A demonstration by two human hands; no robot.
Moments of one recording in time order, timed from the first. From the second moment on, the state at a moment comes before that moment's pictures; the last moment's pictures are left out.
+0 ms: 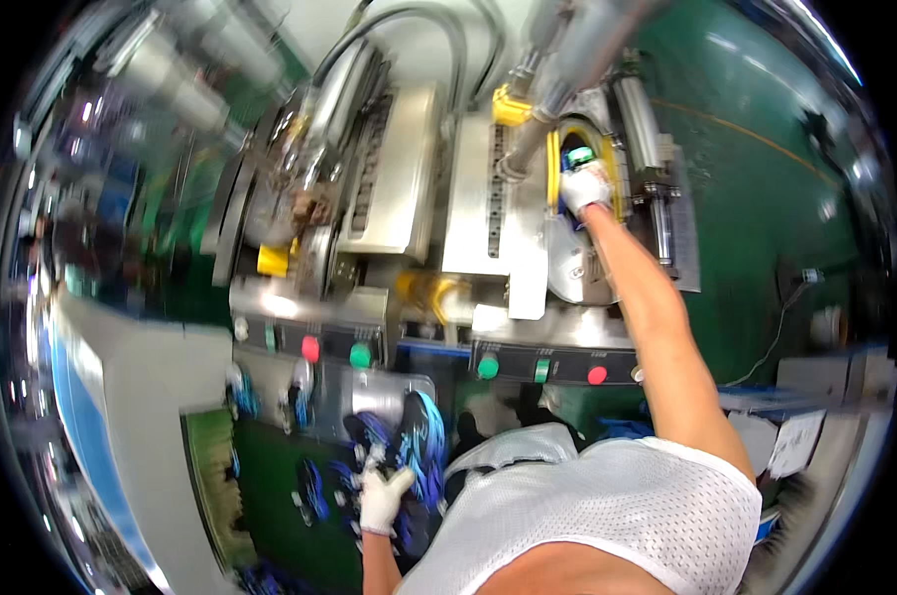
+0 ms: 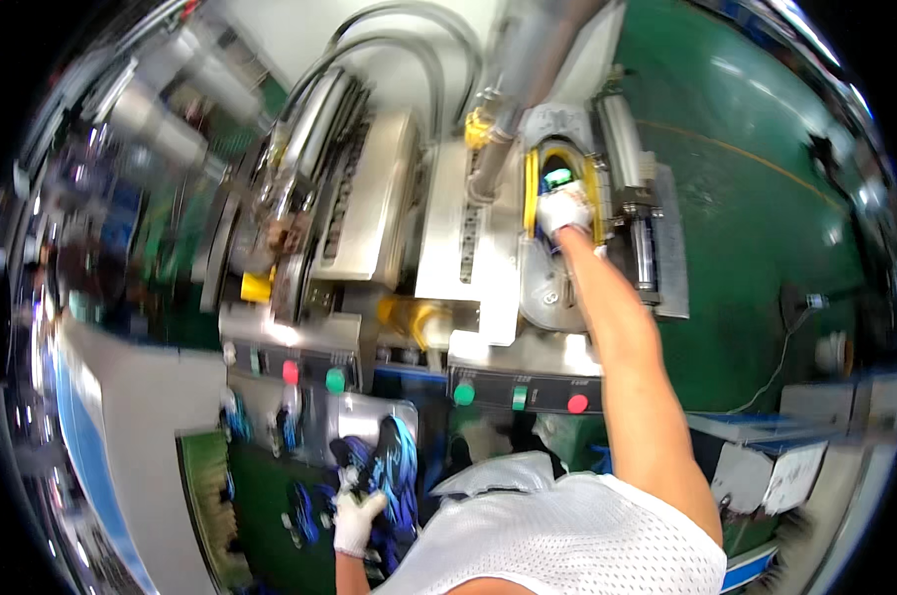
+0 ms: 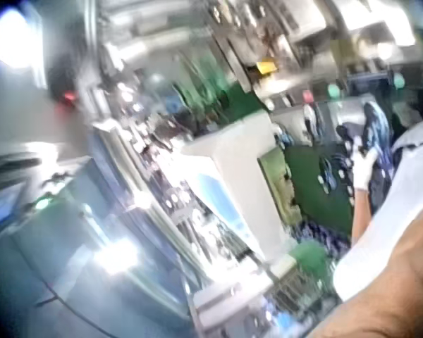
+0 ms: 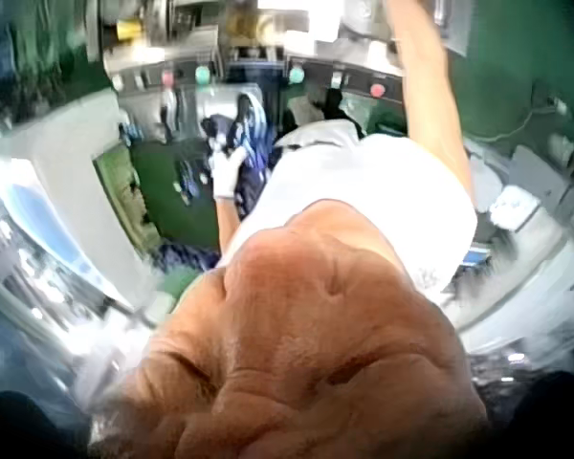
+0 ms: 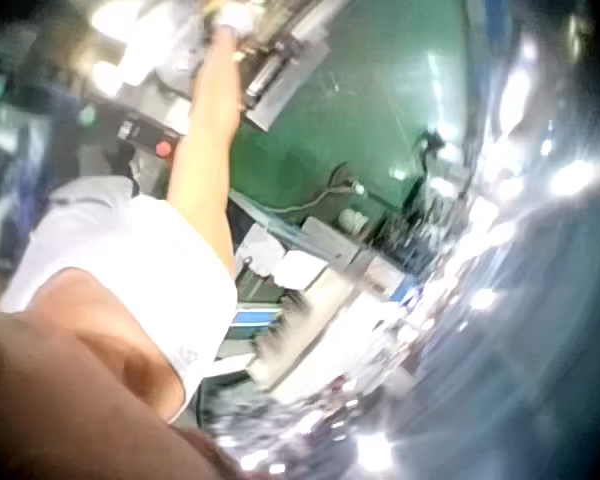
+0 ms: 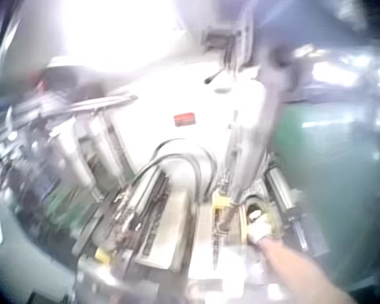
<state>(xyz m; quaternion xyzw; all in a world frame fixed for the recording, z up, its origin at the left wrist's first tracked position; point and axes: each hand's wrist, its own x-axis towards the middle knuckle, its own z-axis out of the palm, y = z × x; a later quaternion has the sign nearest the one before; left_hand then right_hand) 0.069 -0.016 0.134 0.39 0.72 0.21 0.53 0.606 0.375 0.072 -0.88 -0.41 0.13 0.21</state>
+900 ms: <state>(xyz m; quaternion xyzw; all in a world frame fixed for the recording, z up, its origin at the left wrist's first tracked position) 0.098 -0.076 -0.030 0.33 0.76 0.48 0.29 0.370 0.079 0.017 -0.49 -0.87 0.11 0.01</state>
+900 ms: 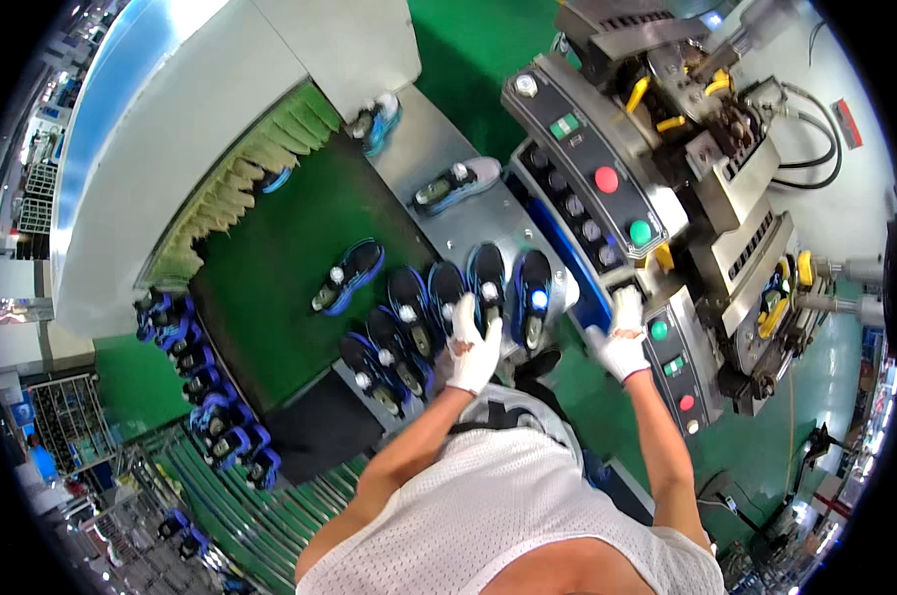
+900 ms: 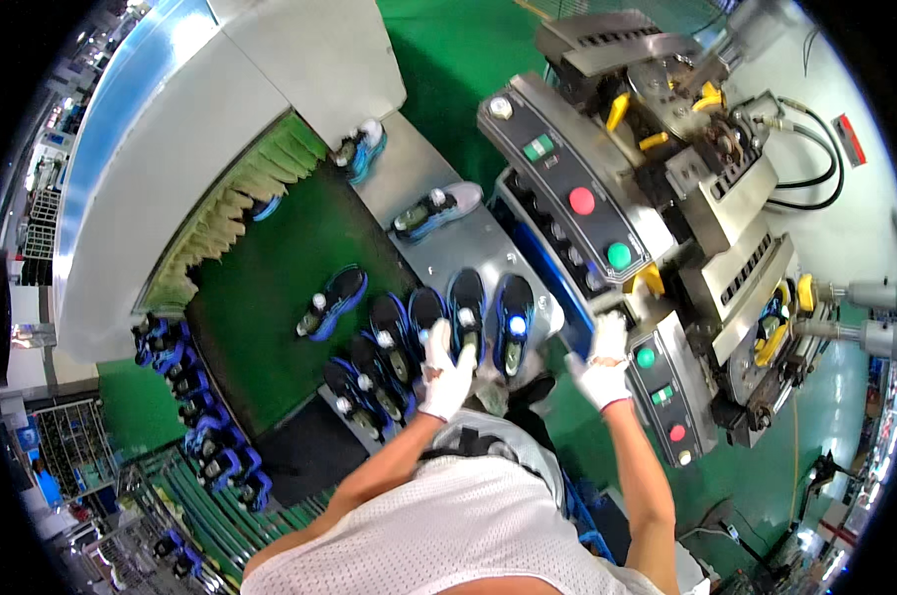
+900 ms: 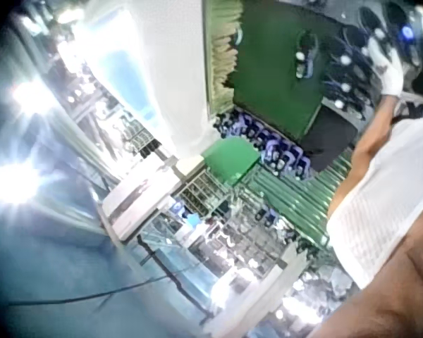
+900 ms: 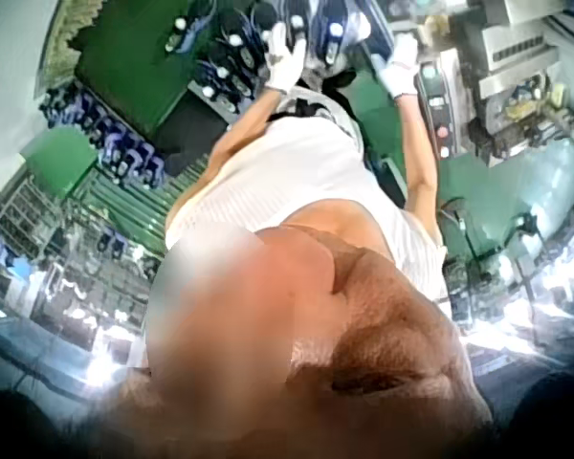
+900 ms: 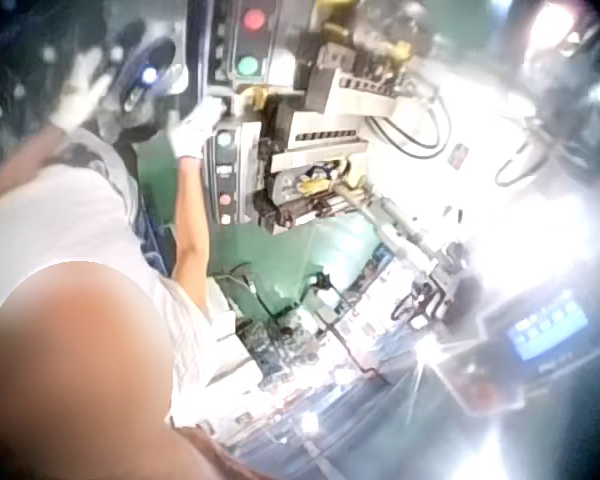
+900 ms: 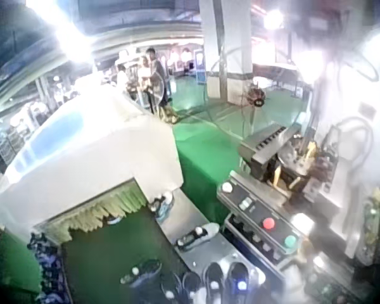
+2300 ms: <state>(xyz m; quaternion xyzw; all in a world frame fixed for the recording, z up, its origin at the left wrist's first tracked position) 0.594 -0.130 0.163 0.78 -0.02 0.05 0.63 0.505 -0.394 0.165 -0.78 0.28 -0.18 0.54</state>
